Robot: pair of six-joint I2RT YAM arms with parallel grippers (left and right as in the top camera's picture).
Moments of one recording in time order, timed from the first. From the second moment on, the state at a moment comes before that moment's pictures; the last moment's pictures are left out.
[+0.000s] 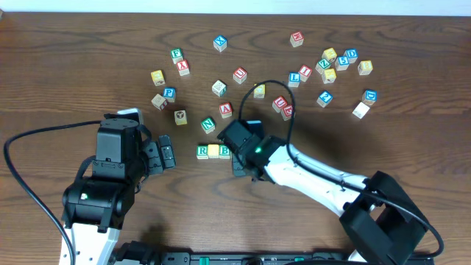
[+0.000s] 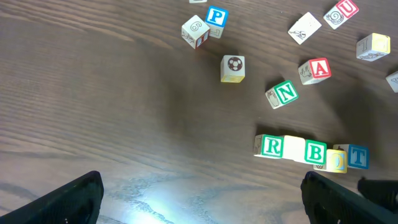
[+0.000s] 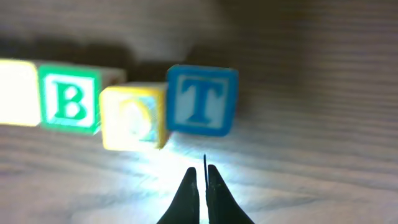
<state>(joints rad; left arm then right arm) -0.14 0.91 0.91 -0.92 -0.09 -0.30 0.85 1.78 1.11 -0.64 0.14 0.75</state>
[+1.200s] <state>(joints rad) -0.14 0.91 0.91 -0.92 -0.09 -0.30 0.94 1.83 1.10 -0.53 0.21 0.77</state>
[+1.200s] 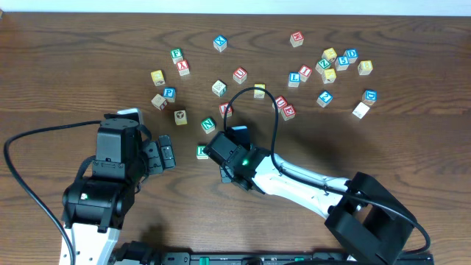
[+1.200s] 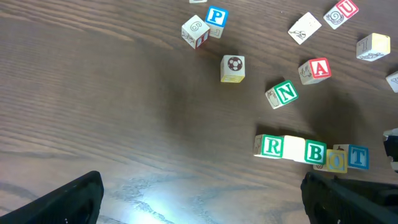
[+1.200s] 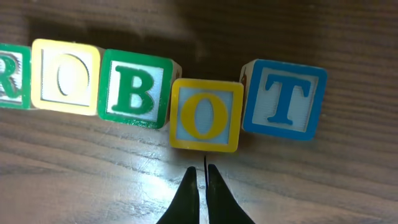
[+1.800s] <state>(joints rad) -0.14 0.91 0.91 -0.92 -0.09 -0.30 0.95 1.85 1.10 -0.50 0.23 0.77</state>
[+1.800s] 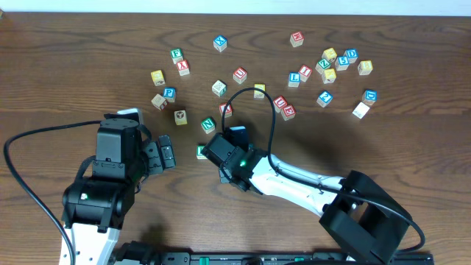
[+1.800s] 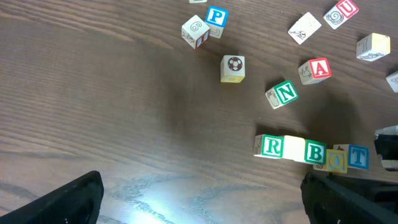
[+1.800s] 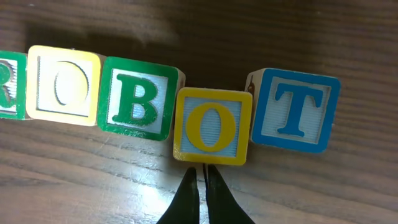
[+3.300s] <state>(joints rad) -0.14 0.91 0.91 -0.92 -0.09 -0.30 0.95 1.85 1.10 -0.51 0.27 0.77</state>
